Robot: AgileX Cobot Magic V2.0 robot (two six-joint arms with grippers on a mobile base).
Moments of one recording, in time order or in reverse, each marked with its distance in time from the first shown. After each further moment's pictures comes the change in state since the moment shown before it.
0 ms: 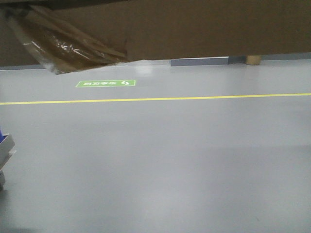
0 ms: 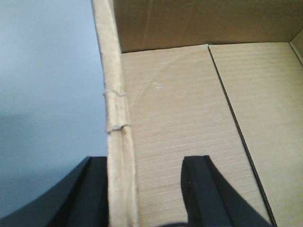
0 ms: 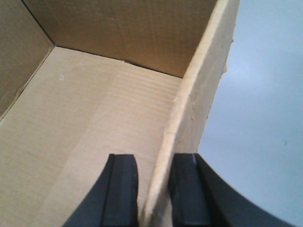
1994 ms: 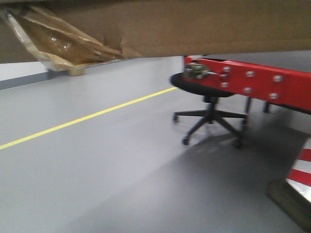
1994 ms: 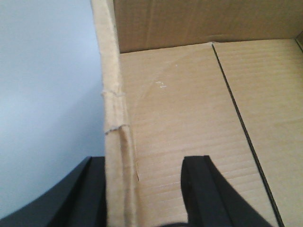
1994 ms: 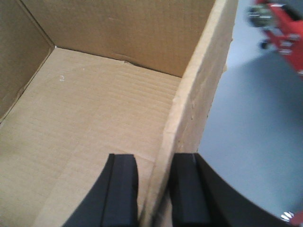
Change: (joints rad) left arm -0.002 0.000 0.000 0.043 -0.002 0.000; right arm 0.000 0.006 0.000 0.002 -0.028 -0.002
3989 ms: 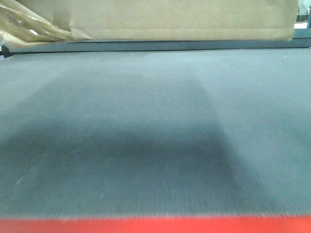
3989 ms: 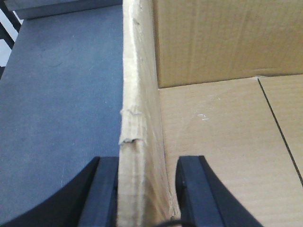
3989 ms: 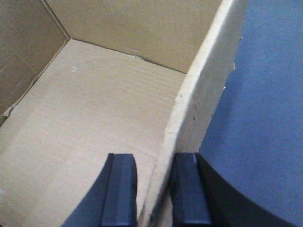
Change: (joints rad) left arm -0.013 0.000 0.000 0.290 -0.056 -0.006; right arm 0.004 0.004 0.000 0.046 -0.034 0.002
